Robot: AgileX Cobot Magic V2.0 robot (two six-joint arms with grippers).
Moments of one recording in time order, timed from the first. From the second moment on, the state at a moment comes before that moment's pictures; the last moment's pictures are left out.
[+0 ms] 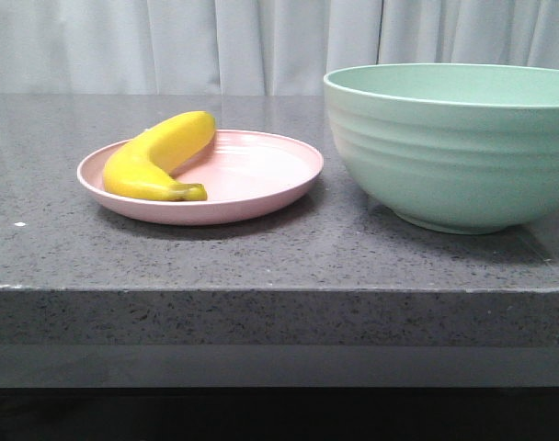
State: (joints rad) left arm -0.01 0.00 0.01 -0.11 0.22 0.03; right arm 0.06 -0.01 0.03 0.17 0.24 -0.03
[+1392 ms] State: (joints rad) left arm -0.01 0.00 0.01 -0.07 0.16 0.04; right arm 0.06 -0.01 0.03 0.17 0.24 -0.03
